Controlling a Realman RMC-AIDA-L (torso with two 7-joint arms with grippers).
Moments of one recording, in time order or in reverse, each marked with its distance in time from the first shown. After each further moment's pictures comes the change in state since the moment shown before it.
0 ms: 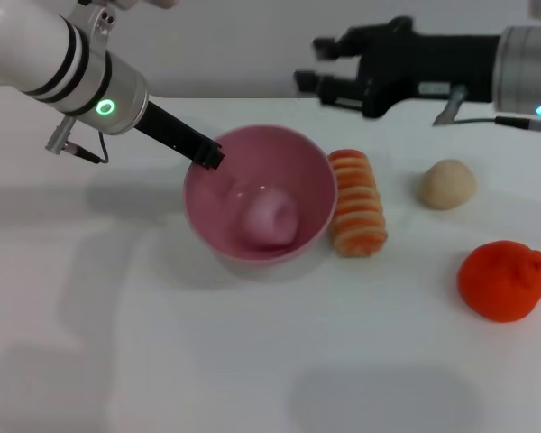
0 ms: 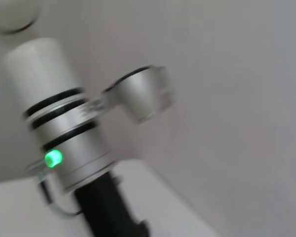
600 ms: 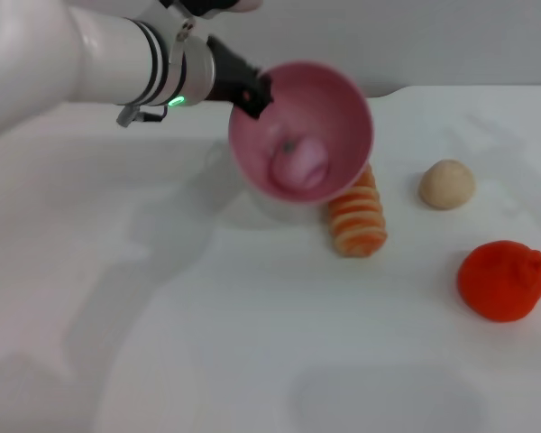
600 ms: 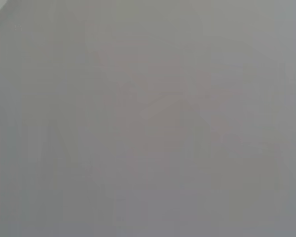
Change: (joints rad) left arm 0.114 -0.011 0.435 0.101 0.001 -0.595 0.025; right arm -0.200 0.001 0.079 0.423 1.028 -0.115 -0.783
